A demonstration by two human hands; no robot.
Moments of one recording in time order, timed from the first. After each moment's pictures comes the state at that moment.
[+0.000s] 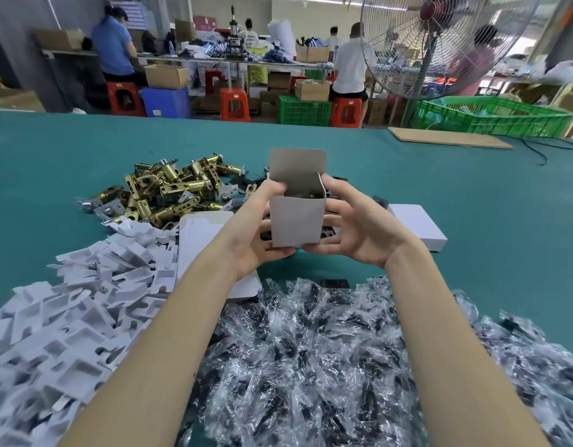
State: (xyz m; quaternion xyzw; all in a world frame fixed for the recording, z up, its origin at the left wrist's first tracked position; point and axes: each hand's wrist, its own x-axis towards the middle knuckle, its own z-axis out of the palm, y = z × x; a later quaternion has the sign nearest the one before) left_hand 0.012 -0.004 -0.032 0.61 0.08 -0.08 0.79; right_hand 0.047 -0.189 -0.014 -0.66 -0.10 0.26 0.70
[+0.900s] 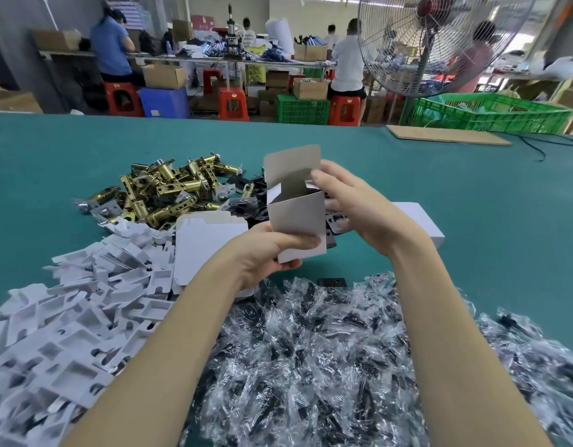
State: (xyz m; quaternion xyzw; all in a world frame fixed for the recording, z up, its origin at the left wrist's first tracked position) left_hand 0.013 -0.020 -0.051 0.65 0.01 -0.12 0.75; right_hand 0.047 -0.189 0.002 -0.77 -0.24 0.10 0.58
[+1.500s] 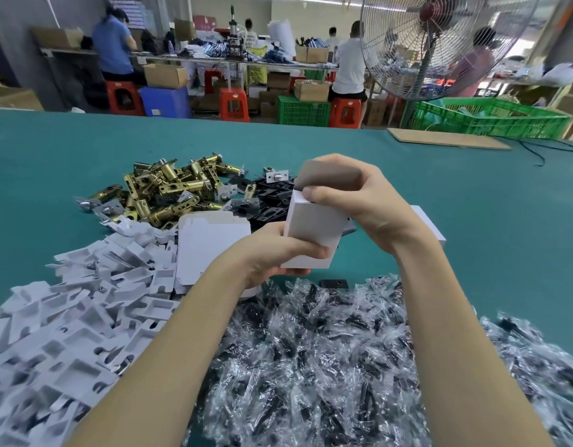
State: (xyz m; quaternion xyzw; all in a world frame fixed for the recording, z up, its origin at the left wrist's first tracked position) left_hand 0.012 -0.022 -0.048 0.69 -0.02 -0.15 0.71; right_hand 0.040 -0.189 0.012 -0.72 -0.32 0.02 0.62
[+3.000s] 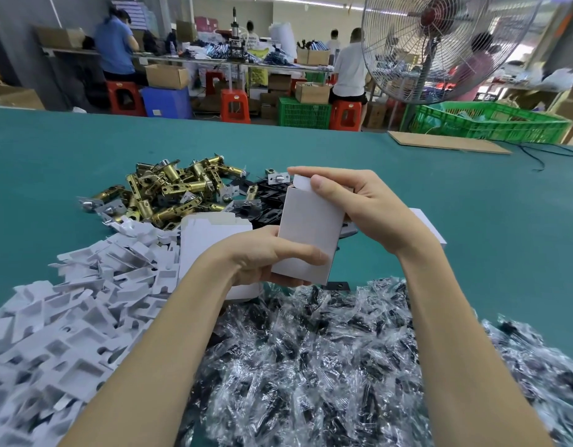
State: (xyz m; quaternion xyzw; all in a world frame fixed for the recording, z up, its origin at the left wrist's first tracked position) left_hand 0.005 -0.004 -0.036 0.72 -0.05 -0.22 0.66; right_hand 0.031 -0.189 0.017 -0.79 -0.33 0.01 0.52
